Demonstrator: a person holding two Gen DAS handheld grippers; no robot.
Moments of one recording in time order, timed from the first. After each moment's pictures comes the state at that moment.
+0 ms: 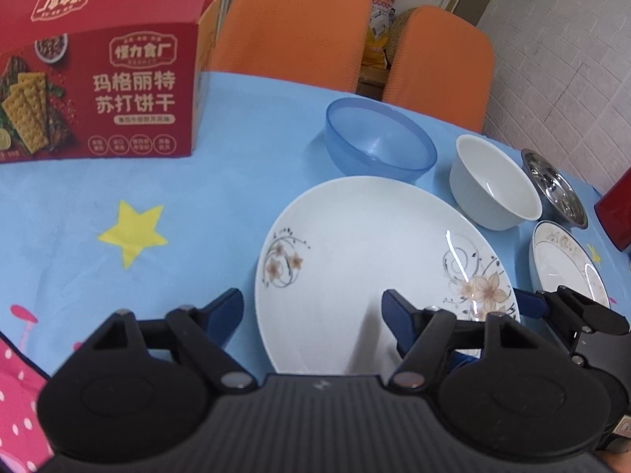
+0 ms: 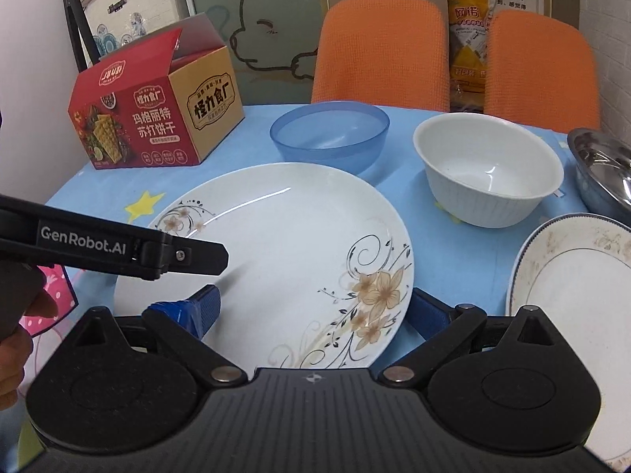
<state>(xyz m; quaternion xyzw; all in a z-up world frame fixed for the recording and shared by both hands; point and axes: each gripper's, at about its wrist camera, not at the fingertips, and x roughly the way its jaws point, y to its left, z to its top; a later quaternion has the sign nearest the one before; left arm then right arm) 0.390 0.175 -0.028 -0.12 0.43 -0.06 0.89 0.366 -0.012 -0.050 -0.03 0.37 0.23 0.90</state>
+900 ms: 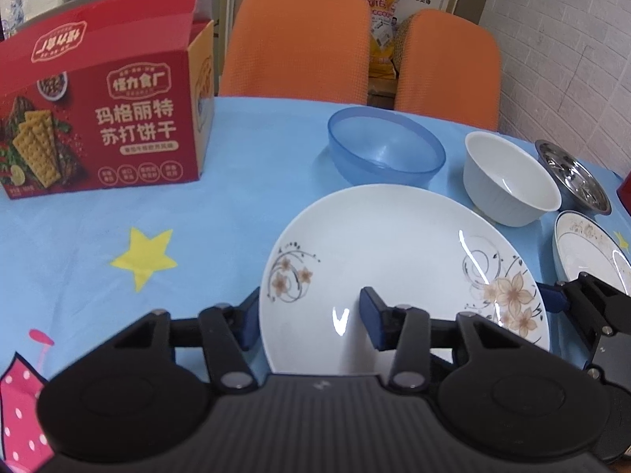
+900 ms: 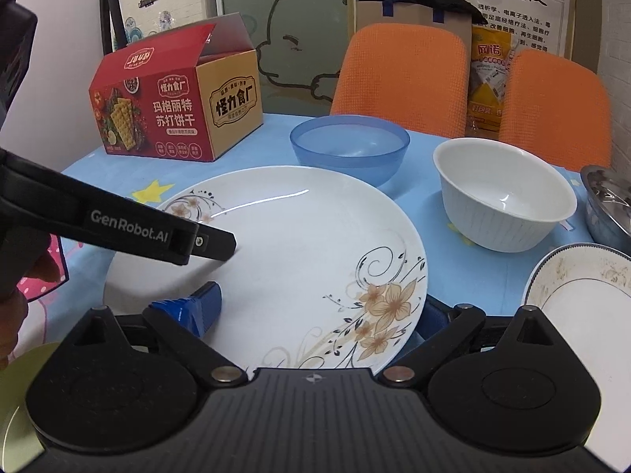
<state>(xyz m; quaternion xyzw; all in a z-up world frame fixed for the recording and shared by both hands) 0.389 0.162 -0.031 -0.06 0.41 -0.03 0.91 0.355 -0.008 -0.059 -0.06 0.32 0.25 0.91</state>
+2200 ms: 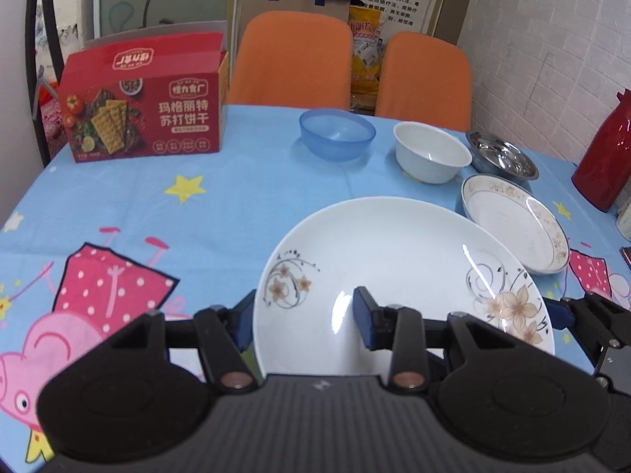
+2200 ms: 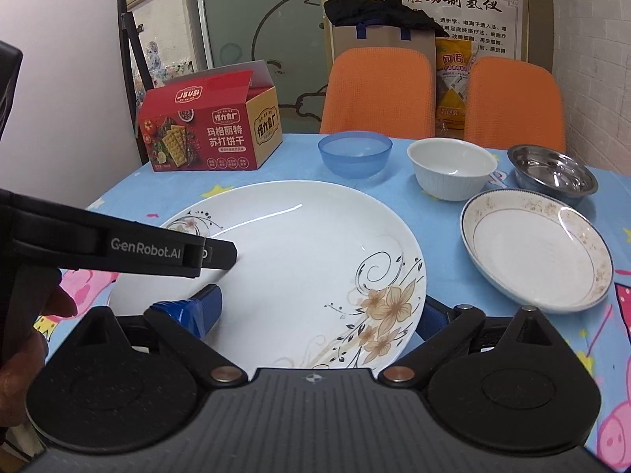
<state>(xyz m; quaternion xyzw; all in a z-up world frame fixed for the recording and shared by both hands) 0.236 0.131 0.012 -0.06 0.38 -0.02 0.92 0.217 -0.027 -0.011 -0.02 0.31 0.22 0.92</state>
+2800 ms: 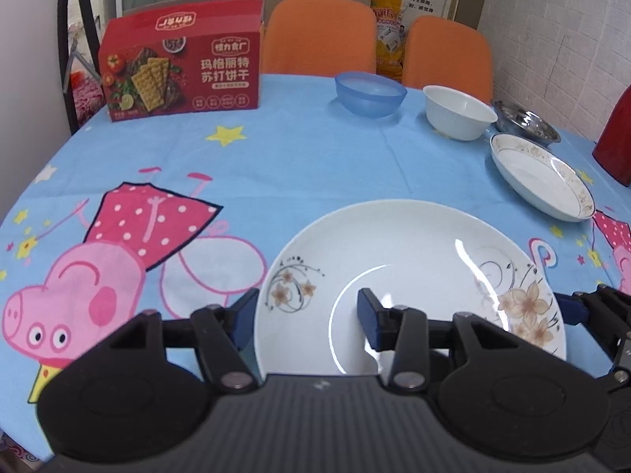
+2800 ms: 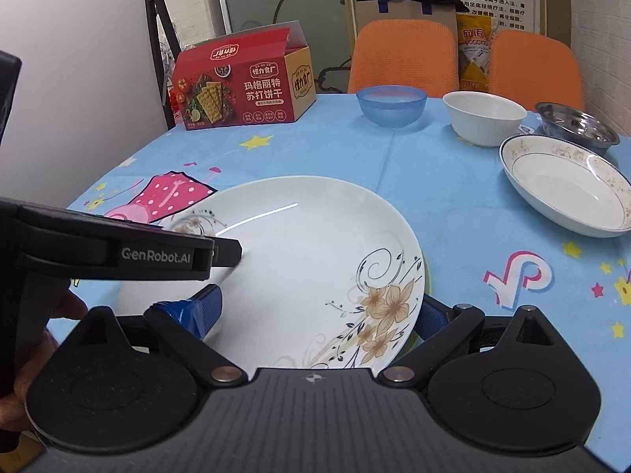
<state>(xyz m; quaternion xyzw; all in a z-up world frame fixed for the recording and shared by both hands) 0.198 0.145 -0.024 -0.05 0.39 0.01 0.92 0.181 -0.011 -0.043 -0.02 0.34 0.24 0.91</state>
